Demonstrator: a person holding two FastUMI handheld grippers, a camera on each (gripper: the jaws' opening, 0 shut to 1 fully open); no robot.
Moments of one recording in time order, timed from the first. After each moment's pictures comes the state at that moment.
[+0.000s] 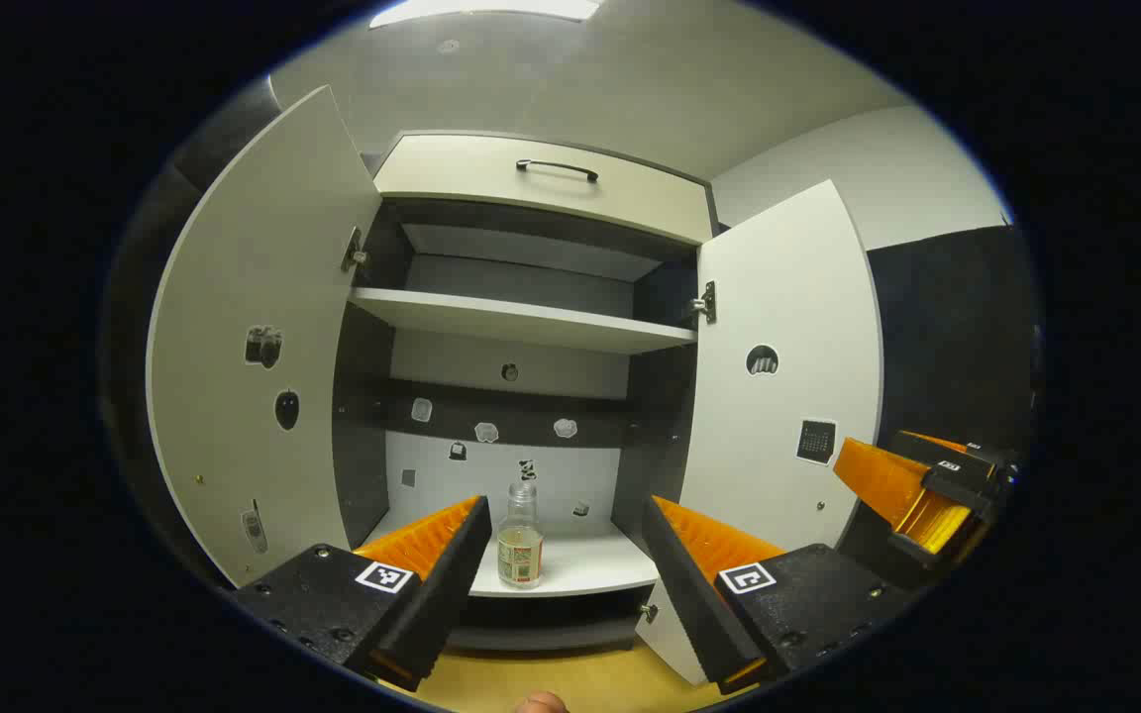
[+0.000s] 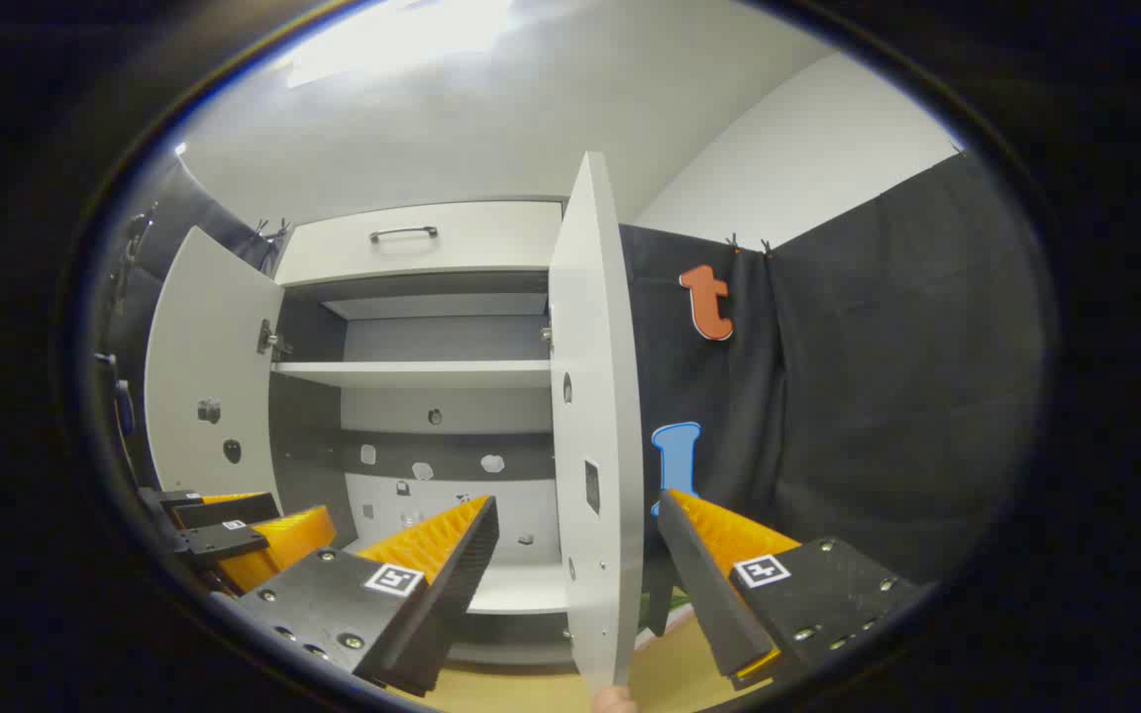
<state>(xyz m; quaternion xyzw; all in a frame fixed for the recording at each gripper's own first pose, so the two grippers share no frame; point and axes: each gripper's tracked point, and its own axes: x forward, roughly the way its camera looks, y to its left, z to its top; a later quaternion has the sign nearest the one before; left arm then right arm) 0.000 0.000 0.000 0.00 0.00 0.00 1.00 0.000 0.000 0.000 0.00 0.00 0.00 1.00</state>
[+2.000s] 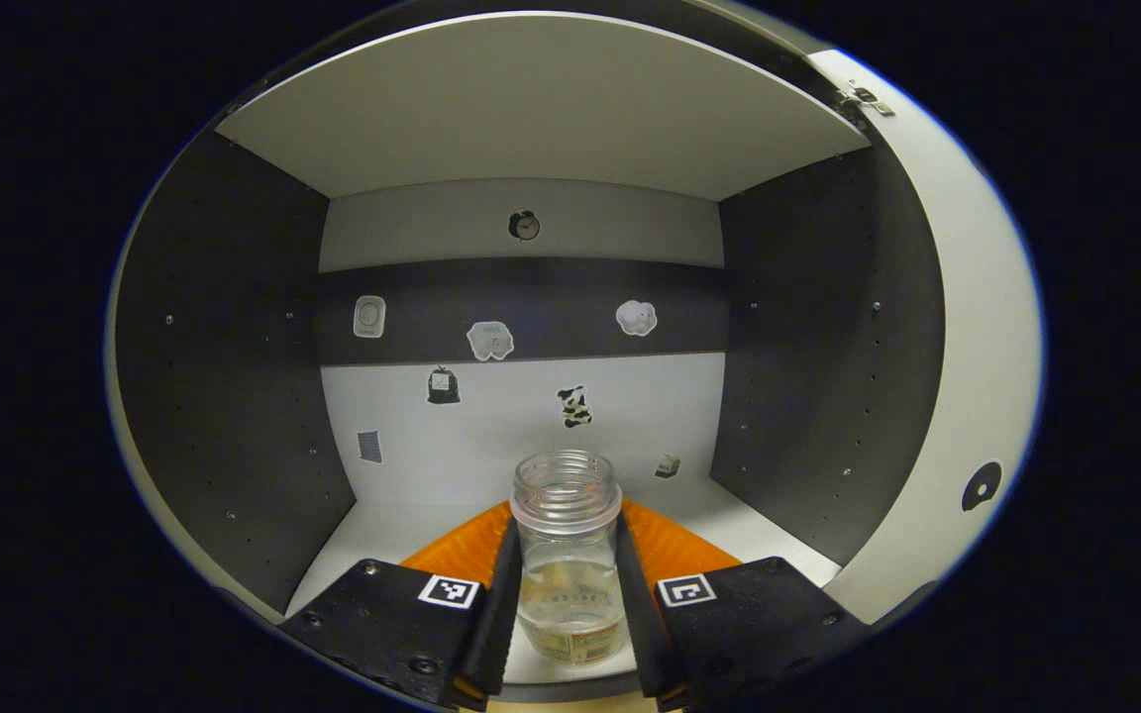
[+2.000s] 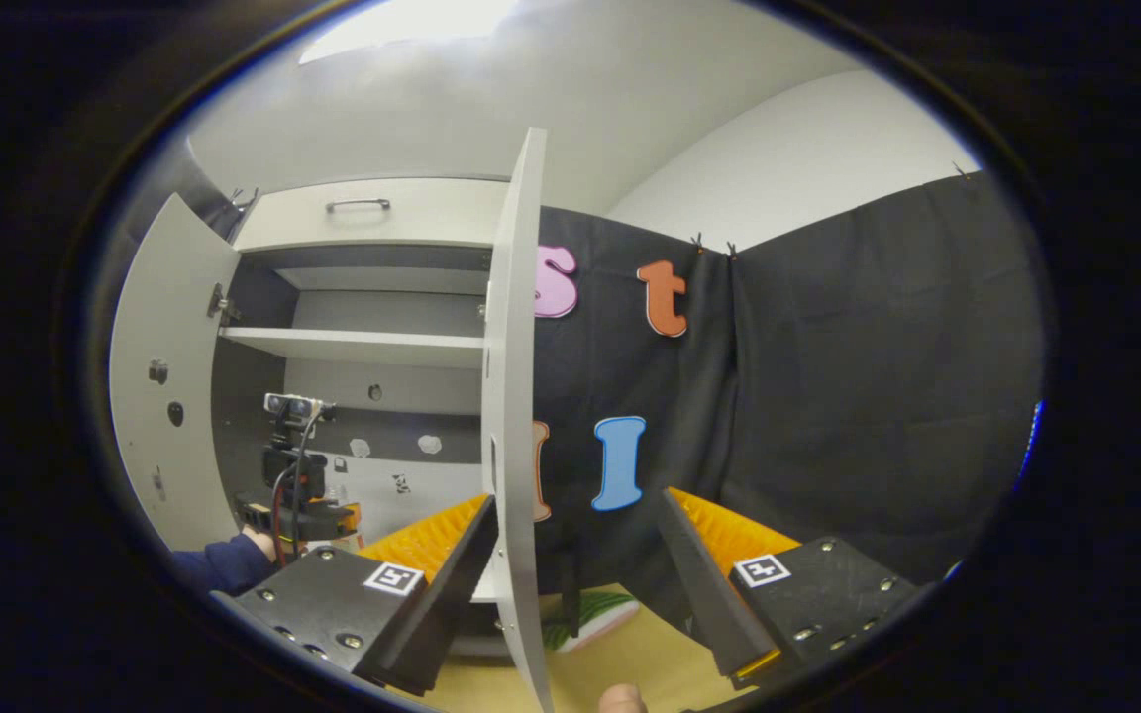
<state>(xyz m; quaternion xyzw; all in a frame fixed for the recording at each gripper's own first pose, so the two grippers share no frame) 0.254 0.094 -0.151 0.04 0.12 0.02 0.99 -0.002 -0.028 -0.002 -0.04 0.02 -0.08 1.00</state>
